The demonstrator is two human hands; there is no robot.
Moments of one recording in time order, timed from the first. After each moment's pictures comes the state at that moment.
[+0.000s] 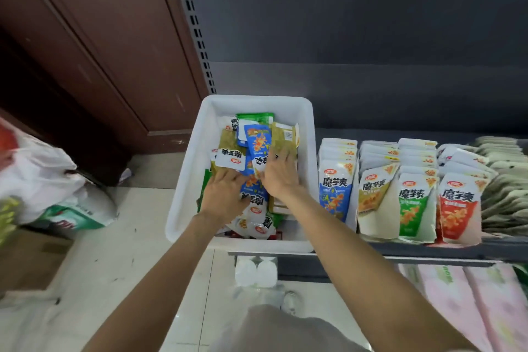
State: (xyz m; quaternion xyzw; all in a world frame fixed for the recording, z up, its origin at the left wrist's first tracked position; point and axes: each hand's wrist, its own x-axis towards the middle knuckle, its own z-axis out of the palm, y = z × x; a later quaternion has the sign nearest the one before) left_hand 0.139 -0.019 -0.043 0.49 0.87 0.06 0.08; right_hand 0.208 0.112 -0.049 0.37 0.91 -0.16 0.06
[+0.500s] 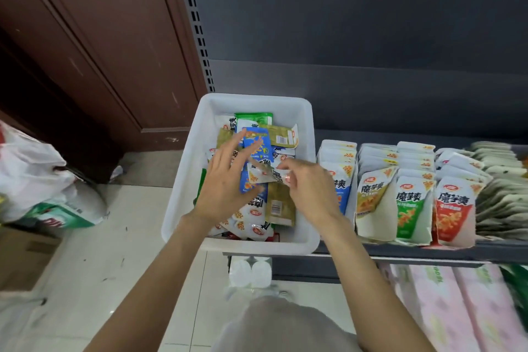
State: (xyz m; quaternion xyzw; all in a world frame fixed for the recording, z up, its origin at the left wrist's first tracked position) left_hand 0.137 -0.016 -0.013 0.57 0.76 0.32 -0.03; right_hand 0.286 0.092 0.032 0.30 0.92 -0.19 -0.15
